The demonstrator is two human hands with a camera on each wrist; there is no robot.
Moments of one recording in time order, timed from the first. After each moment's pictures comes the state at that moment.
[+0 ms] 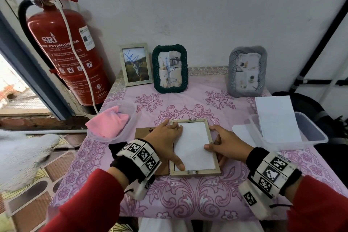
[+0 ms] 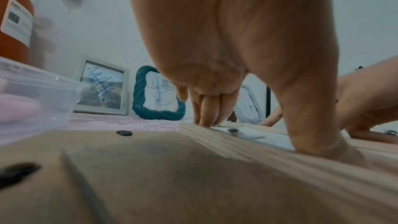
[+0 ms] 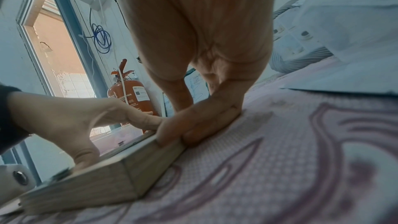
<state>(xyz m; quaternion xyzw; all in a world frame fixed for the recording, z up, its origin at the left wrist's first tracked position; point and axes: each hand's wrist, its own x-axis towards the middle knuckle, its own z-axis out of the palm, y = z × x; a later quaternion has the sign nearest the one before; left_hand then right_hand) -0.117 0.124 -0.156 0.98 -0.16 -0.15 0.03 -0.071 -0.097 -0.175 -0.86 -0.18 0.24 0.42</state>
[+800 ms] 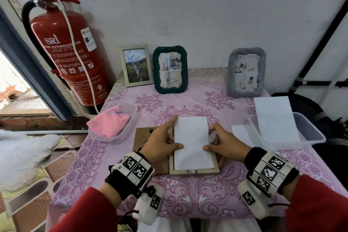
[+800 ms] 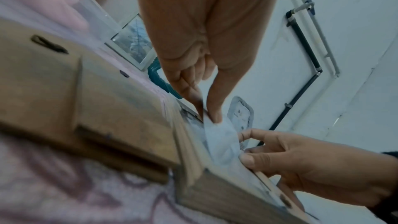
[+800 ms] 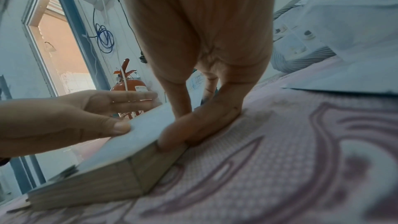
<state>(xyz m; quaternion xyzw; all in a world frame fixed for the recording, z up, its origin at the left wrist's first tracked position) -0.149 0.116 -0.162 0.86 0.03 -0.02 0.50 -0.075 -0.096 -0.170 -0.86 -0.20 0.23 0.40</state>
